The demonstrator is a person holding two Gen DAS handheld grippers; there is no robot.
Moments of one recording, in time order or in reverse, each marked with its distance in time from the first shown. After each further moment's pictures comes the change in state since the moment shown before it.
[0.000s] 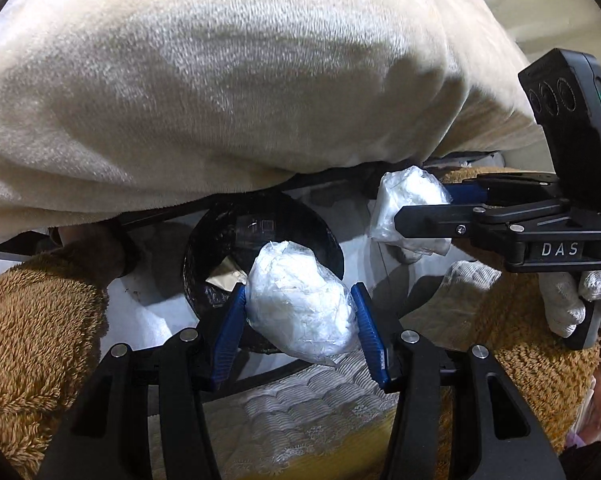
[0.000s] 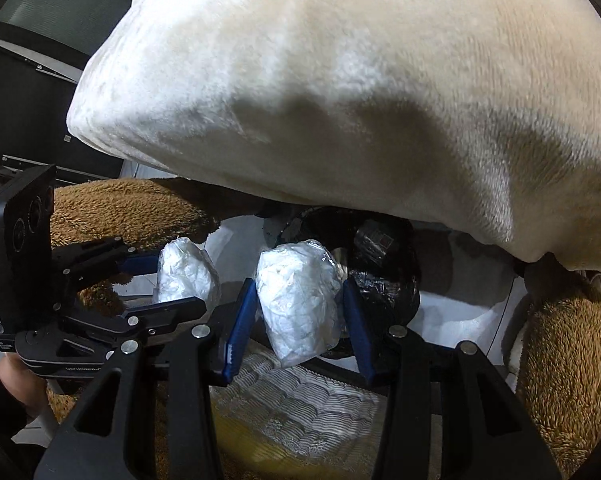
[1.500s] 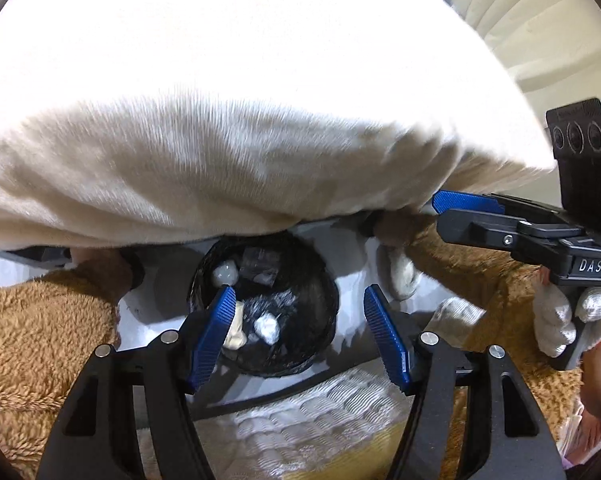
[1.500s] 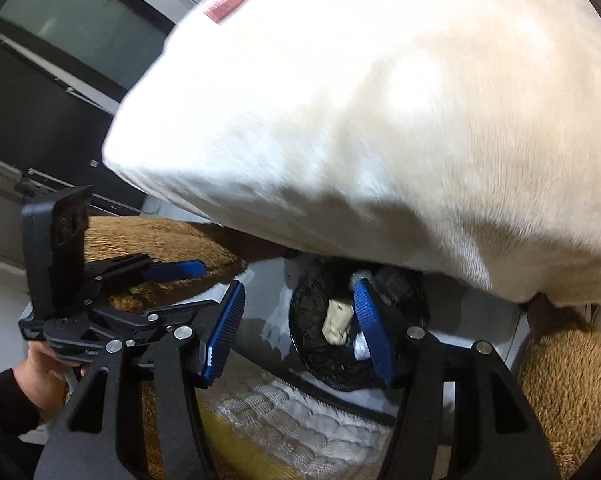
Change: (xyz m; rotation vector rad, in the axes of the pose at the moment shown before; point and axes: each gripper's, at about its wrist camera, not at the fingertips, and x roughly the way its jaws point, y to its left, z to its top) left arm -0.040 0.010 -0.001 -0.050 -0.160 -0.033; right arm -0.055 0.009 0.006 -0.068 -0.213 0.087
